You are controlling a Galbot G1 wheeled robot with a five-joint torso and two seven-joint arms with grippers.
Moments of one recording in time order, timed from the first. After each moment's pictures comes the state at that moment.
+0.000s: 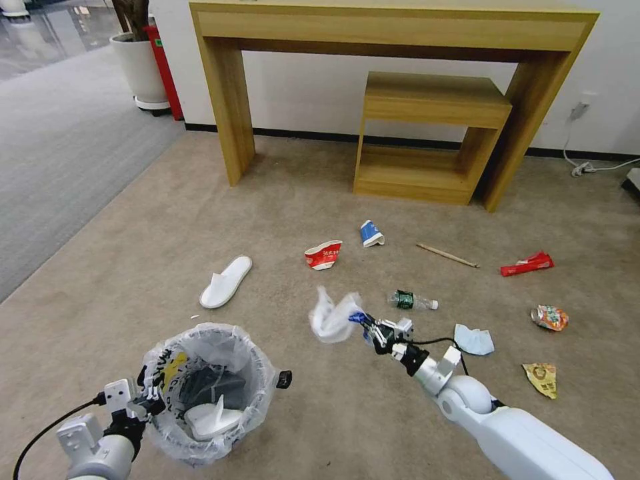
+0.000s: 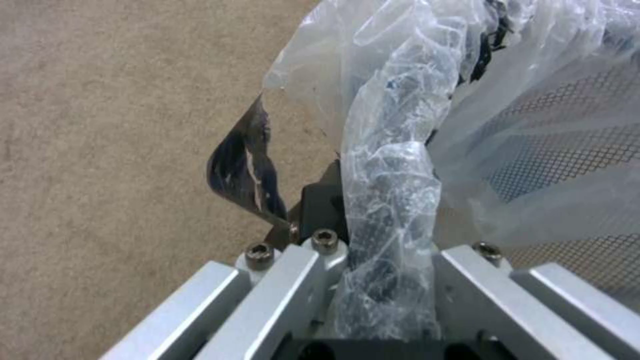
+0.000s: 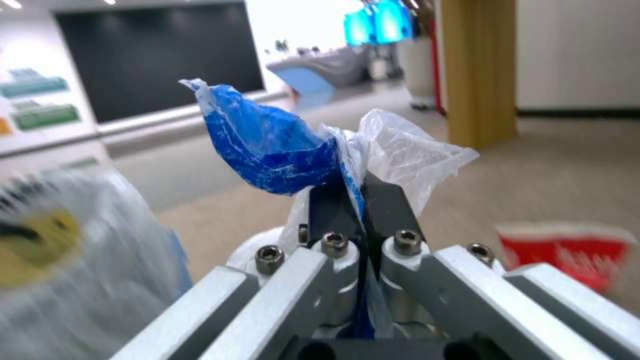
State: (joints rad) left arm 1.77 -1.37 -0.84 -2.15 -0.58 0.44 -0.08; right arm -0.91 0.86 -0.22 1.49 0.91 0.49 -0.46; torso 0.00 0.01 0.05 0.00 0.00
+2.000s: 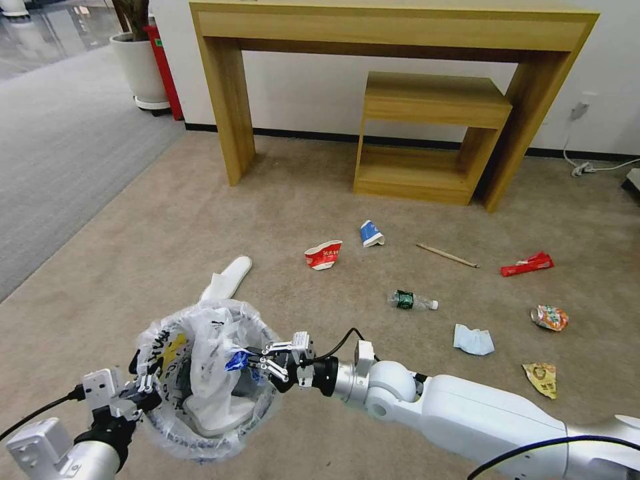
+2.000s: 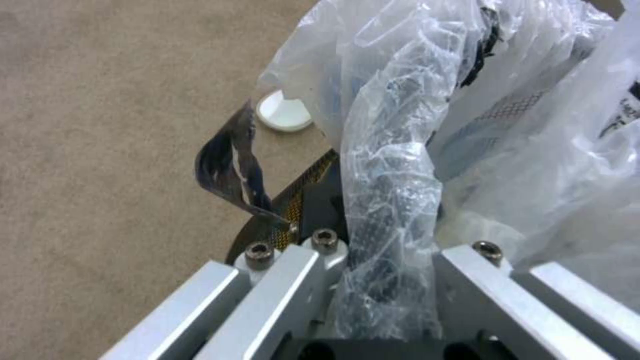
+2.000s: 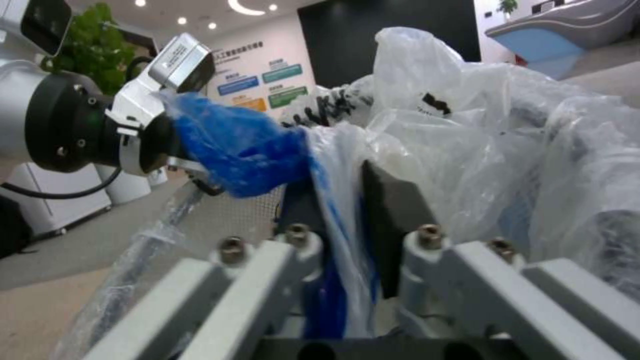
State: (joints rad) left arm 1.92 -1.45 -0.89 -2.50 -0.65 0.54 -0.12; right arm -0.50 0.95 -0.83 1.68 1.01 0.39 -0.45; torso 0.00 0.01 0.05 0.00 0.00
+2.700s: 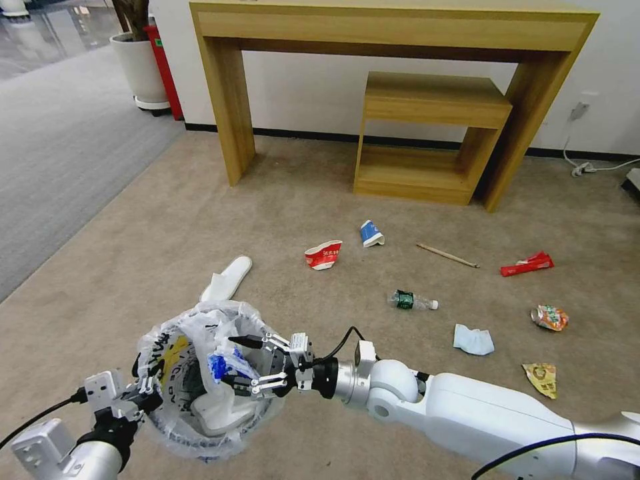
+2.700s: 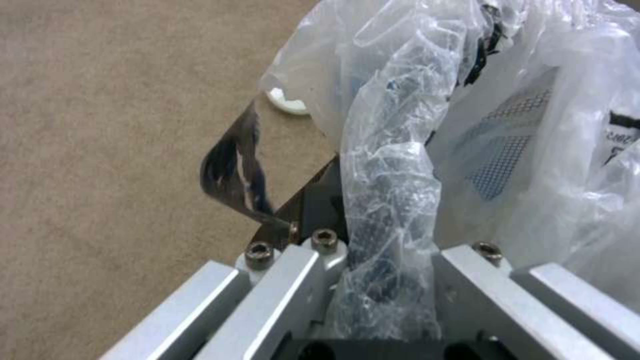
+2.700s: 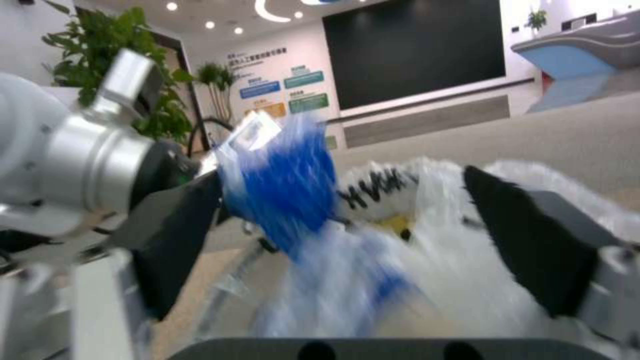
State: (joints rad) left arm 1.89 -1.45 -0.90 -2.44 -0.70 0.56 -0.14; right arm -0.46 0.90 -0.84 1.78 1.01 0.38 -0.46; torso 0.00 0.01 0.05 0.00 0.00
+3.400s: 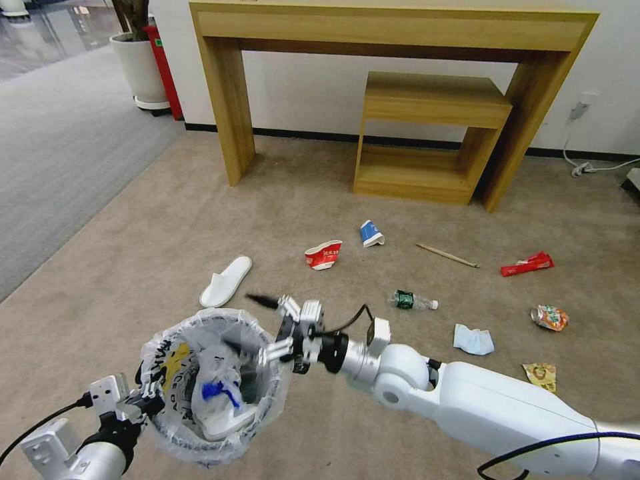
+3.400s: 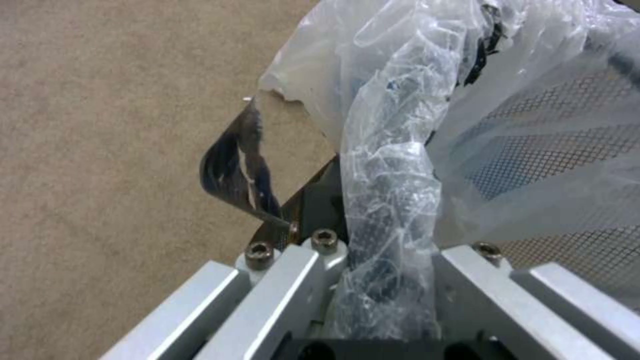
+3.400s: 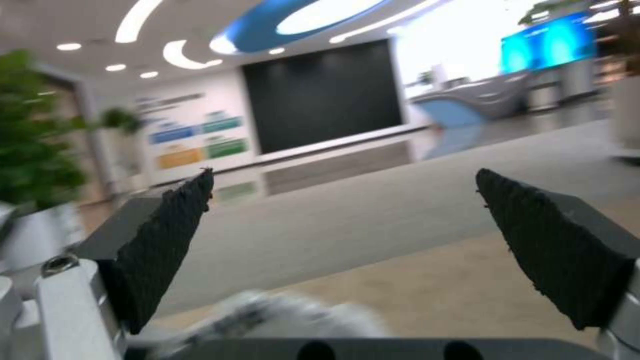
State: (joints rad) left arm 1.89 -1.45 -0.88 -2.43 -0.69 0.57 -0.14; right arm -0.52 0.87 -0.62 1.86 1.02 0.36 -0.23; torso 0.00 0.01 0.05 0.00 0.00
